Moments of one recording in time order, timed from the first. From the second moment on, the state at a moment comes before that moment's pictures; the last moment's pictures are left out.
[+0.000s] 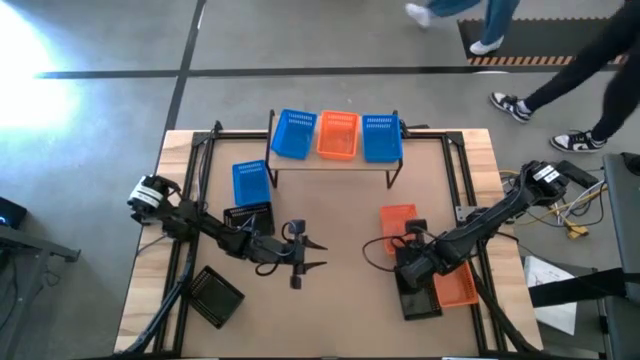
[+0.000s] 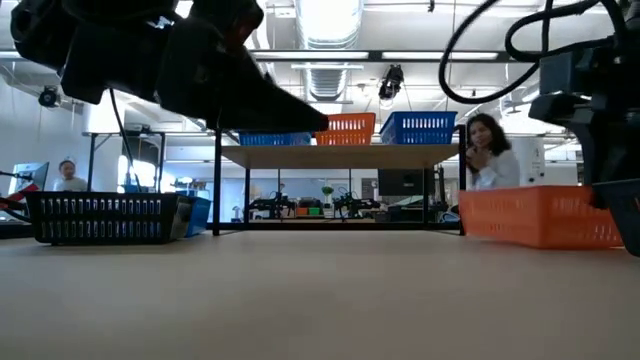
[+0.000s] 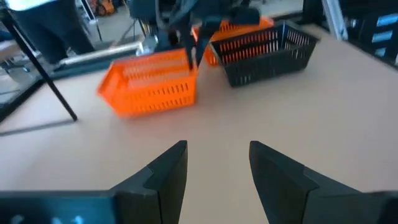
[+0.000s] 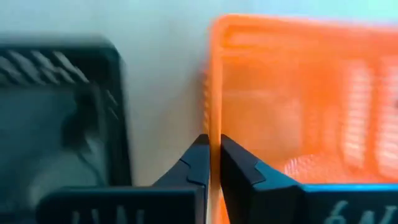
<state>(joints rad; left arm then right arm) -0.34 1.71 0.65 0.78 -0.35 0.08 0.58 1.43 0.78 -0.81 0.32 0.44</state>
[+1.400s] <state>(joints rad) -0.38 1.69 0.58 0.73 -0.38 -0.15 -0.26 1.99 2.14 -1.22 0.34 -0.30</state>
